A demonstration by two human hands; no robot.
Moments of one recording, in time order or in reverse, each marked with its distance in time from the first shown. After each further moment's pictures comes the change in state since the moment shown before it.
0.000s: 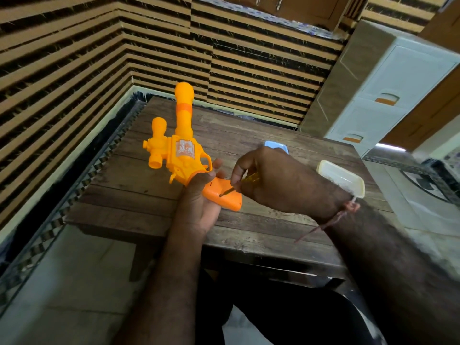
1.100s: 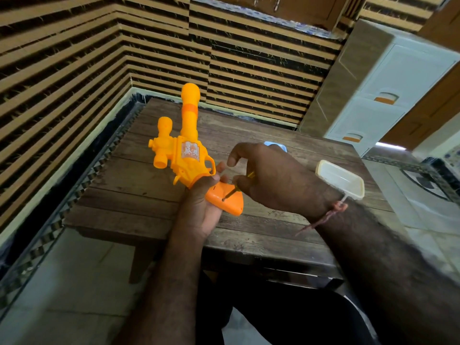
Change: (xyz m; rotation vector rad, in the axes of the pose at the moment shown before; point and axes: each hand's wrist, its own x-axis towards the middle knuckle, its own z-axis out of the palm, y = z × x) left_hand 0.005 -0.010 -0.007 0.080 -0.065 -0.028; right_hand 0.005 0.001 0.003 -0.042 0.130 -0.002
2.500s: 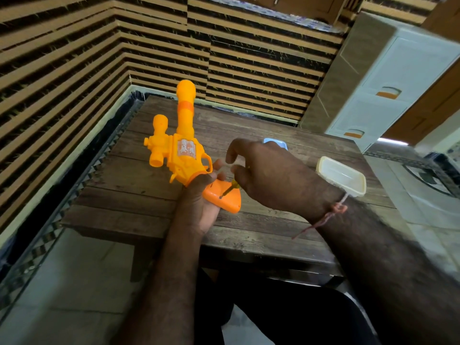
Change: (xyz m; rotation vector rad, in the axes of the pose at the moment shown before) left_hand 0.002 0.001 -0.001 0.009 -0.008 0.026; right_hand 0.000 0.001 0.004 -0.058 0.043 -0.037
